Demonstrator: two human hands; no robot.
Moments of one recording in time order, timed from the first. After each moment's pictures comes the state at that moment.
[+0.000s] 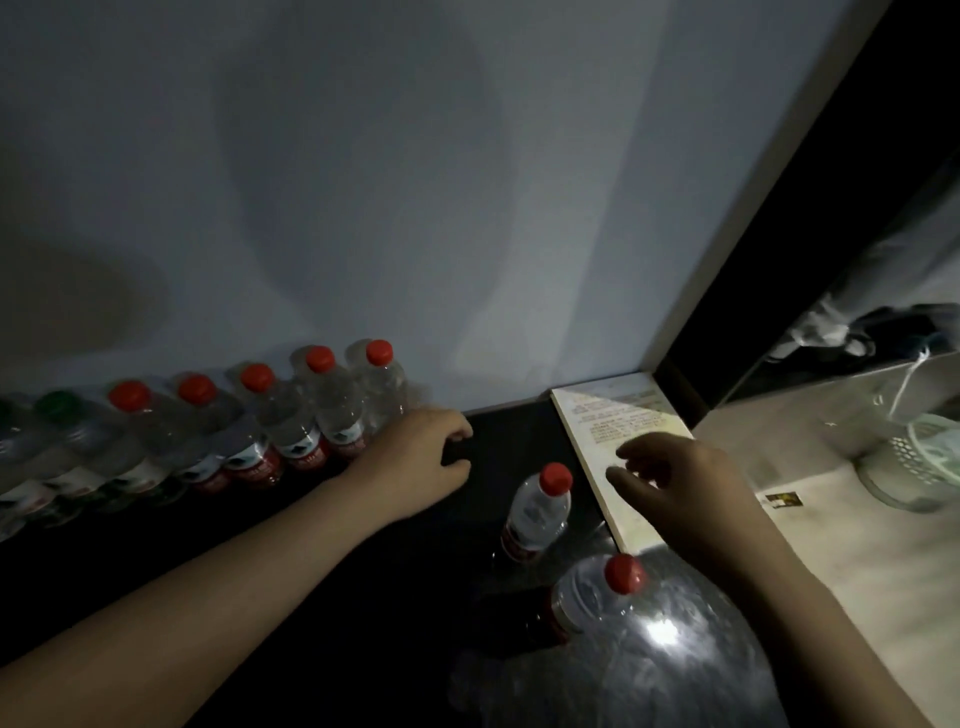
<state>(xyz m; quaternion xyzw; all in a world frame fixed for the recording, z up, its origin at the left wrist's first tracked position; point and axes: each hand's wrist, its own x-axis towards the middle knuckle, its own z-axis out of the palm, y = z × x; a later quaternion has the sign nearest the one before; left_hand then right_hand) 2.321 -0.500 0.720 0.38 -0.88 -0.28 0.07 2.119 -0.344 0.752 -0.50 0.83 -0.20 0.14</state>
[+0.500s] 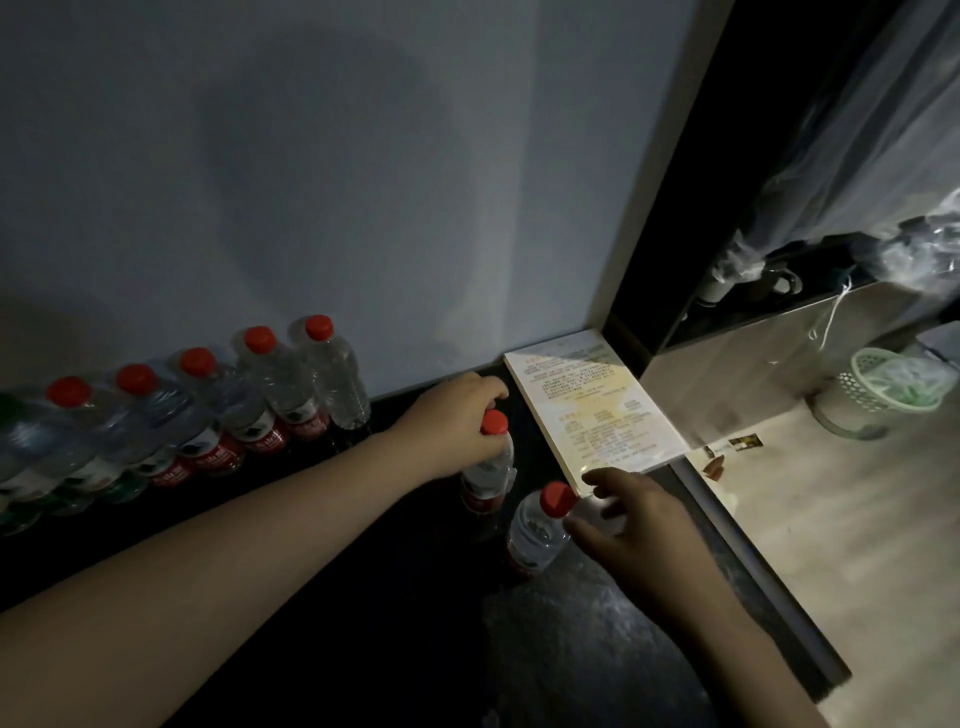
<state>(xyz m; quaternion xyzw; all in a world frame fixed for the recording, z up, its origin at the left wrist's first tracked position) 2.255 -0.444 0.727 0.30 -0.92 -0.27 0.02 2.146 -0.251 0.713 -0.46 0.84 -0.24 0.18</state>
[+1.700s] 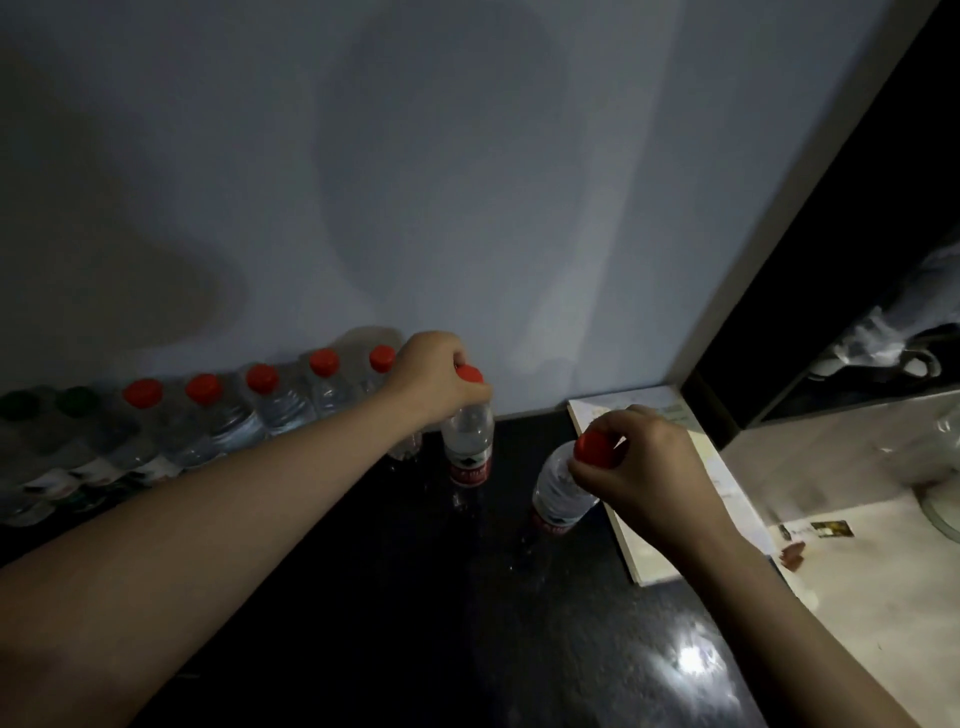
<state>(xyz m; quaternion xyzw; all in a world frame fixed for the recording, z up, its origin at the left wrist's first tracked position) 2.260 -0.565 0.725 0.51 -0.80 -0.27 0.16 2.099 -0.392 0.725 -0.57 0.78 -0.26 0.10</state>
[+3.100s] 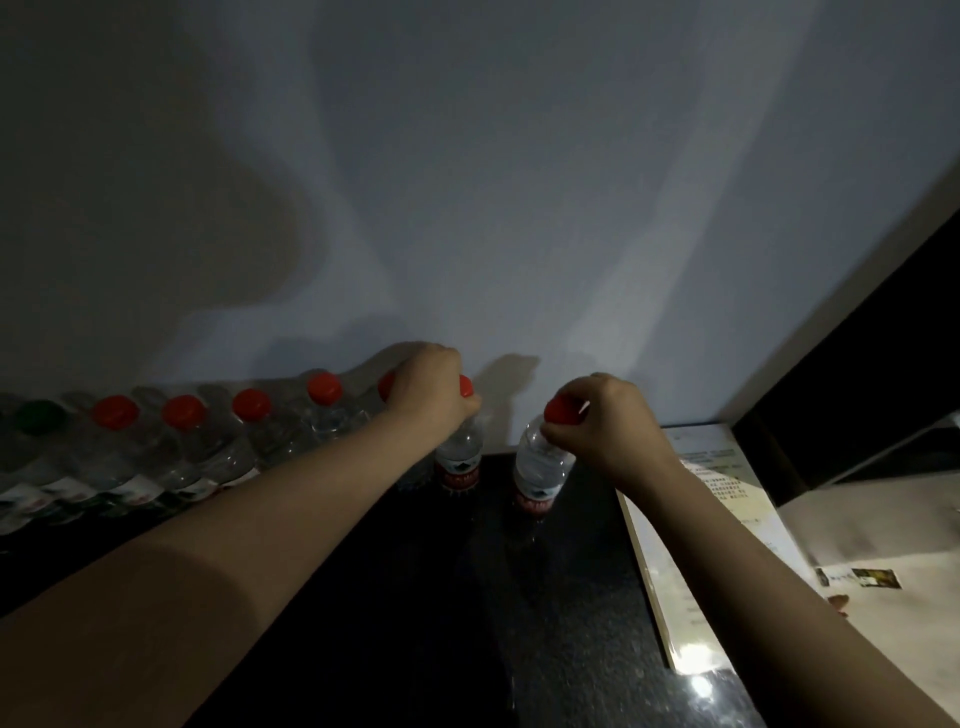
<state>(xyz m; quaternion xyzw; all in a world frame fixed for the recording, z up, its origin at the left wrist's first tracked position) 2.250 -0.632 0.683 0.57 -0.79 -0.19 0.11 2.082 -0.539 0.686 -0.61 0.74 -0.24 0.15</state>
